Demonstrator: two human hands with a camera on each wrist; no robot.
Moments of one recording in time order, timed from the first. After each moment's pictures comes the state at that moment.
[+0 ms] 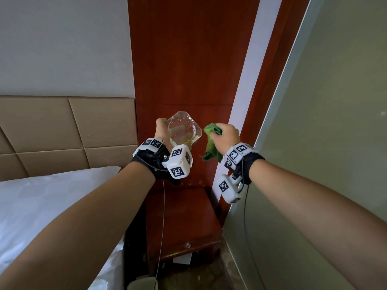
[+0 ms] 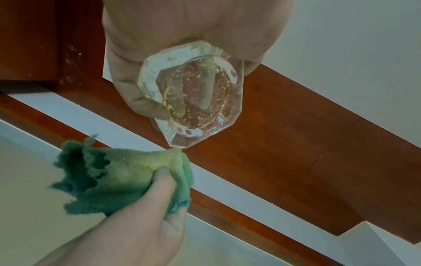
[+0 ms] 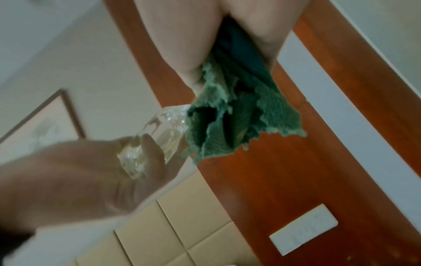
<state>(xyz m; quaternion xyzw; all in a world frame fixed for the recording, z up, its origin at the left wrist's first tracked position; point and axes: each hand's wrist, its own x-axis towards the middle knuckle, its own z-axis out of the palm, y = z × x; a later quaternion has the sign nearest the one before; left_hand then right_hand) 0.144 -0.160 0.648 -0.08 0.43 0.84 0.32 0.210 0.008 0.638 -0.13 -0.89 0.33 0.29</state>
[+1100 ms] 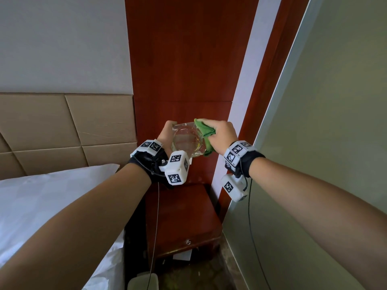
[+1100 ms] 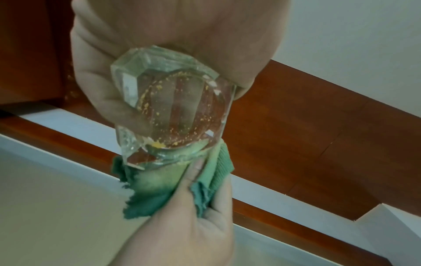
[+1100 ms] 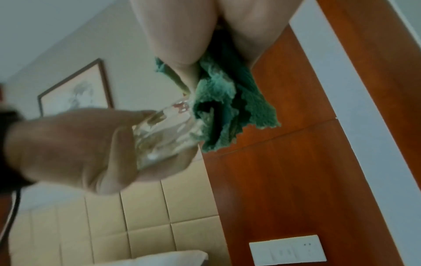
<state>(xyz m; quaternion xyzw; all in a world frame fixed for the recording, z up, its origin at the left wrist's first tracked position) 0.133 -0.159 0.631 0.00 0.53 0.75 0.39 0.209 0.003 0.639 -0.03 -0.93 0.27 0.26</state>
